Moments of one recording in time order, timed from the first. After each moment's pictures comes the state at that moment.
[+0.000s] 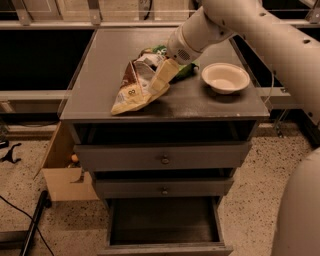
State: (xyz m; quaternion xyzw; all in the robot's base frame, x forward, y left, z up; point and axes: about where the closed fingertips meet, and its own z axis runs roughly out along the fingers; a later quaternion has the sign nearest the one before) arm 0.699 0.001 0.898 -0.60 0.71 0.12 0.35
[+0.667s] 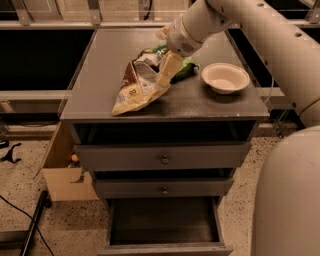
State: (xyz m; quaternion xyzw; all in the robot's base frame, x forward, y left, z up) arm 0.706 0.007 0.909 -0.69 0.63 0.11 0.35
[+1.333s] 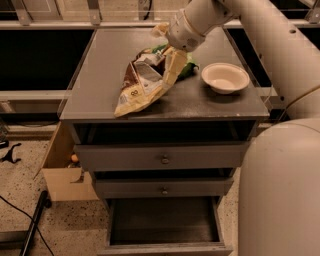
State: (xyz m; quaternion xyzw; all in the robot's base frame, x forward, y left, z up) arm 0.696 0.006 0.918 -0.76 0.55 0.12 0.33
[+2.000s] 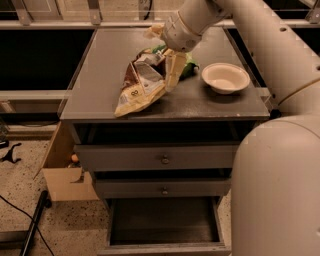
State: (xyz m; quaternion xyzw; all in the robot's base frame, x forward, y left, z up) arm 0.693 0.008 0.913 -0.81 0.49 0.10 0.31
